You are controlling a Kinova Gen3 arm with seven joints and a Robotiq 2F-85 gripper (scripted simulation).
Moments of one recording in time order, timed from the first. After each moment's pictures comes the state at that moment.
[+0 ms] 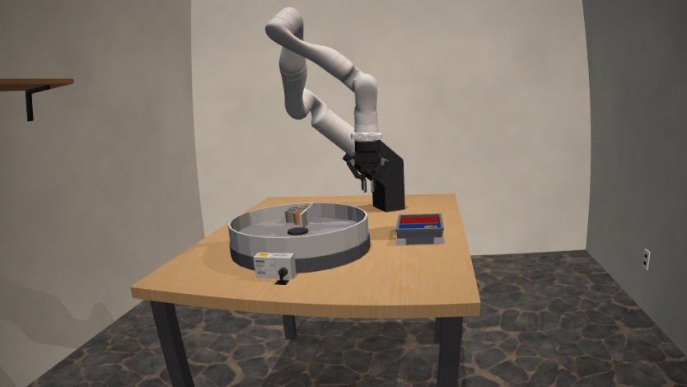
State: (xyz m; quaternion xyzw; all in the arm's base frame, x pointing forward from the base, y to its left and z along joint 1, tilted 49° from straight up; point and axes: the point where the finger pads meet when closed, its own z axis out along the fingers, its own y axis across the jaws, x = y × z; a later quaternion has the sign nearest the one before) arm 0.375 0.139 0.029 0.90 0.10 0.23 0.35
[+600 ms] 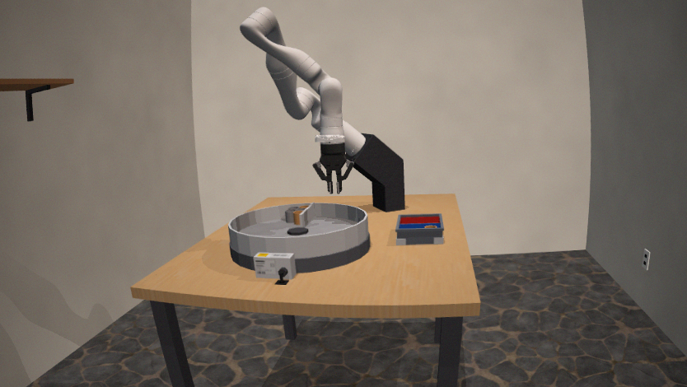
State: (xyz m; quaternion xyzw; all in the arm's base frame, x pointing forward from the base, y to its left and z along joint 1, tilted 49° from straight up) arm 0.367 0.050 0.093 0.90 0.10 0.23 0.34
